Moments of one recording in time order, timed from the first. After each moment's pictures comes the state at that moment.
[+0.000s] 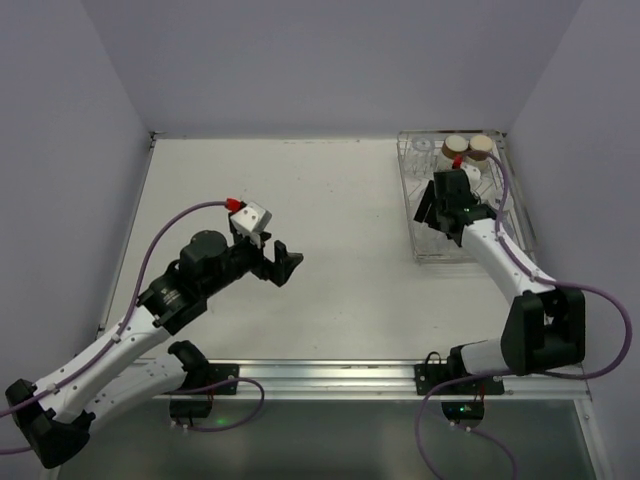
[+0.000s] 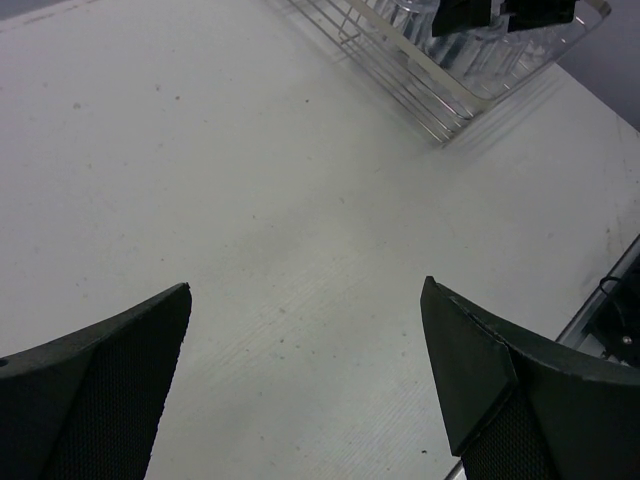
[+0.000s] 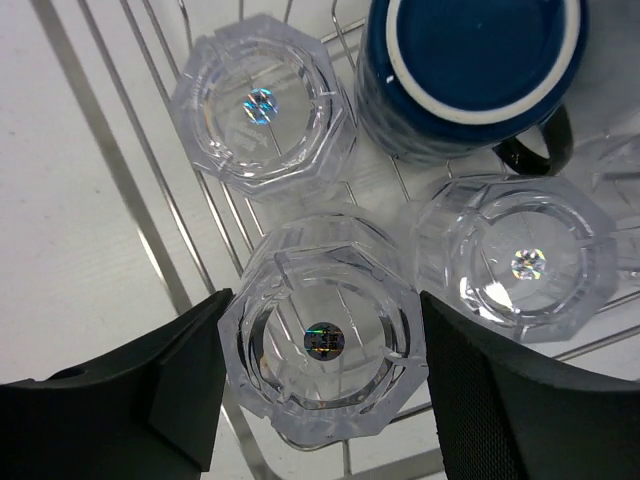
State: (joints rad) left arm -0.73 0.76 0.74 -0.24 0.02 -0.18; right arm 0.19 1.42 1.03 -0.46 0.34 0.48
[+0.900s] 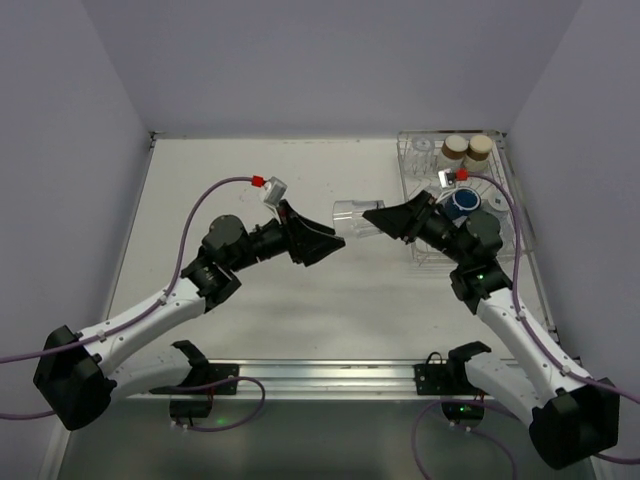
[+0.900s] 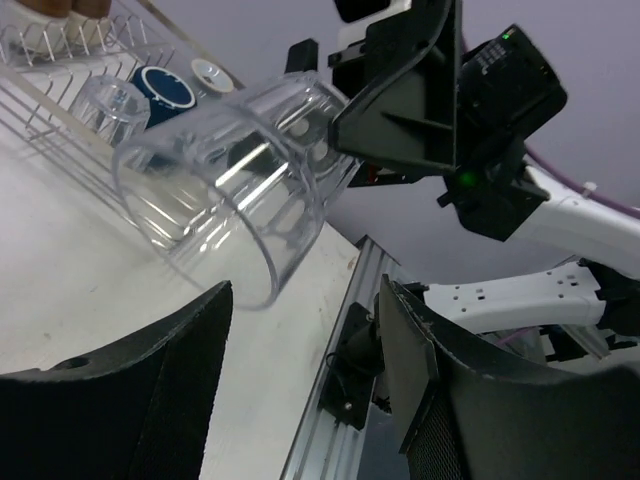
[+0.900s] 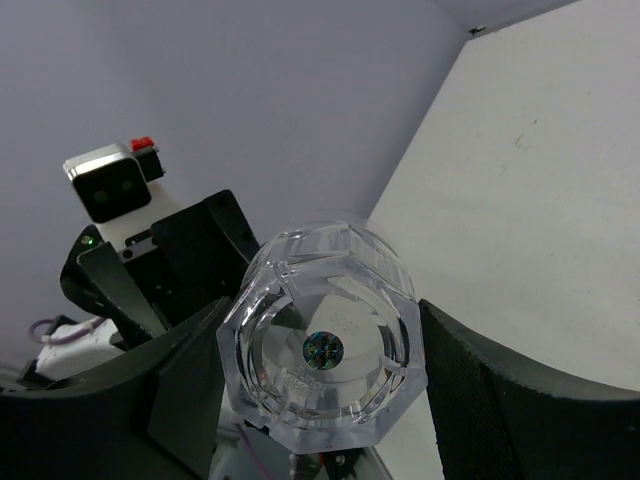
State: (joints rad) left arm -0.72 1.06 0.72 0.44 0.44 -0.70; right arm 0.32 0.90 0.66 0.34 -0.58 1.00
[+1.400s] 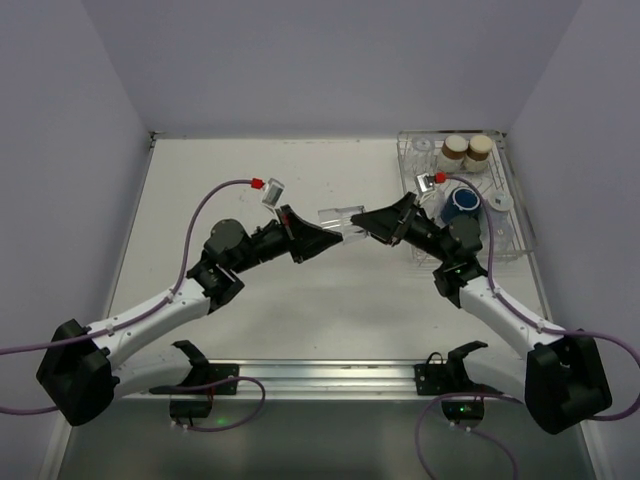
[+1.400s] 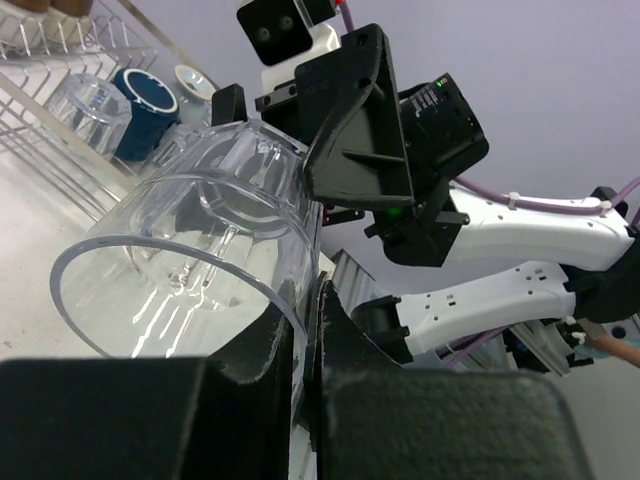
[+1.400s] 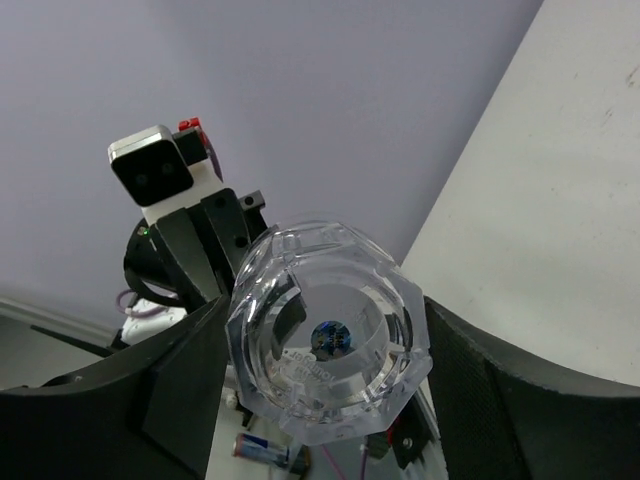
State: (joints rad) left arm -0.72 1.10 0.67 0.58 0.44 -0.80; right arm 0.37 1.10 0.55 0.75 -0.67 1.25
